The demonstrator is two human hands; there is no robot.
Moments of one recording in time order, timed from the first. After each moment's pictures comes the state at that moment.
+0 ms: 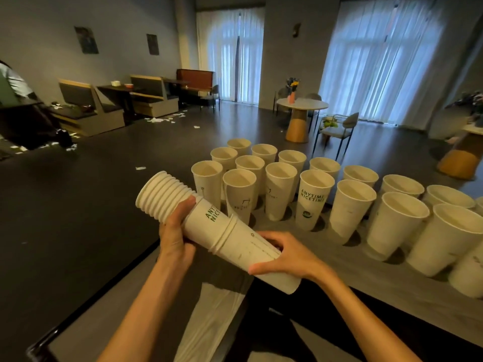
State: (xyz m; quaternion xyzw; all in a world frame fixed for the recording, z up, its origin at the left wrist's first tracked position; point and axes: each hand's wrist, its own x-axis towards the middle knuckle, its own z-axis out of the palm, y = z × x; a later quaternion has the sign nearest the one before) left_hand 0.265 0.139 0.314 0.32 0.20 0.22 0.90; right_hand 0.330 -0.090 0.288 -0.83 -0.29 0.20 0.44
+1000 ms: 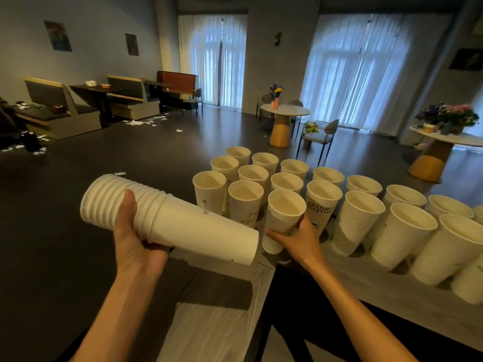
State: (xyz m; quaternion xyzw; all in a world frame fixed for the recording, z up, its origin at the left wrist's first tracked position) left_hand 0.257 0.206 0.343 0.23 0.16 0.24 0.93; right_hand 0.401 -0.063 0.257 -0.85 -0.06 -0.09 0.51
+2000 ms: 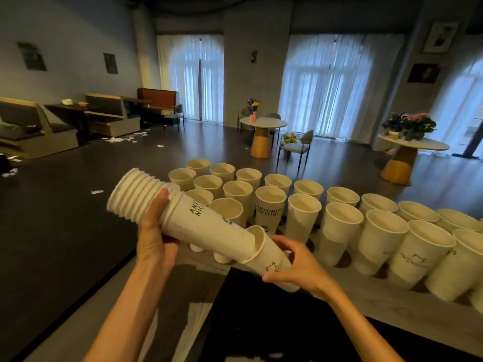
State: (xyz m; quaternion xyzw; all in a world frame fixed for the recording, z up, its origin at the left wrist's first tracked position) left_hand 0.279 0.088 0.369 0.32 0.13 0.19 0.92; right_hand 0.337 -0.195 0.291 -0.86 -0.14 0.11 0.48
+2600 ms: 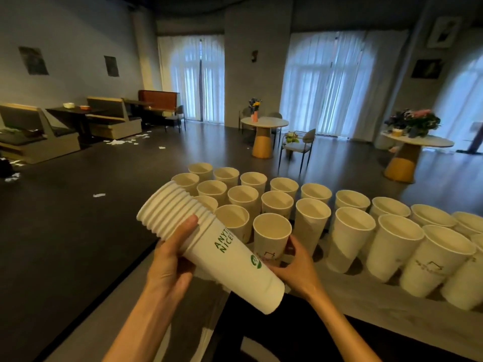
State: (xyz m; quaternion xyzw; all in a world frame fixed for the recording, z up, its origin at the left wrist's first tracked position) left_hand 0.262 0.075 0.366 0.37 0.13 0.12 0.91; right_hand 0.356 -0.156 0.269 -0.82 -0.05 -0.02 0.57
